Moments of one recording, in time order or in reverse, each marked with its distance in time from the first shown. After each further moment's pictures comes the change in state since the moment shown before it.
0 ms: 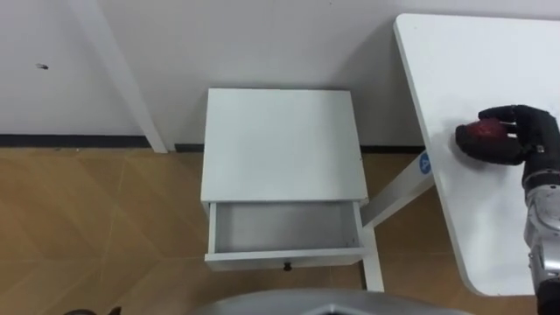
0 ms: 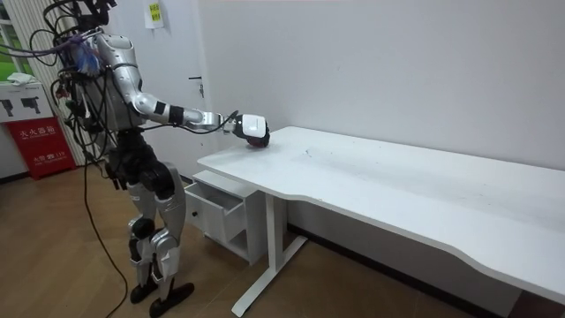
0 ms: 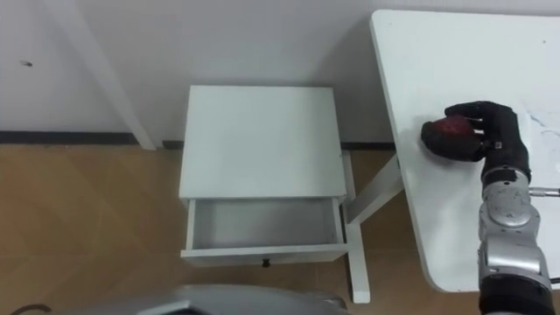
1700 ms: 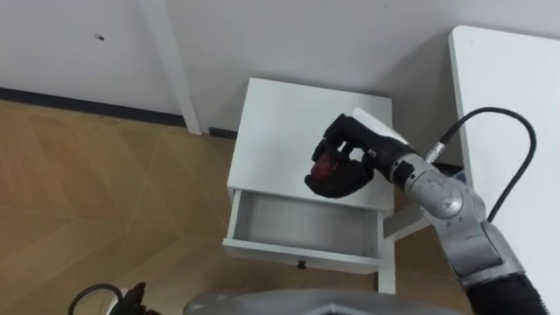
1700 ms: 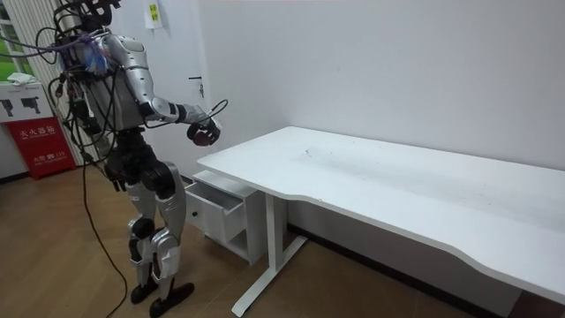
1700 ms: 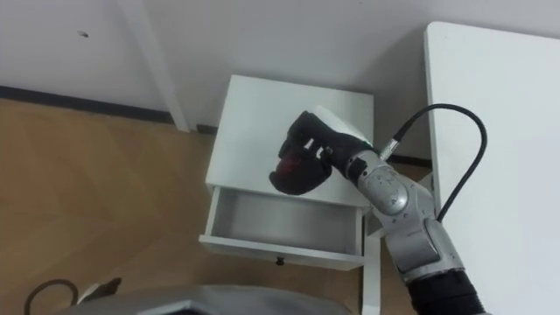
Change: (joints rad) left arm -0.113 -0.008 -0.120 0.038 0.009 -0.017 0.003; right arm 0.022 0.093 0.479 -0.386 -0.387 0.084 0.420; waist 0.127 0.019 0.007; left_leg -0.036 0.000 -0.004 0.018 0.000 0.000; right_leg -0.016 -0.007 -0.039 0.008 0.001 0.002
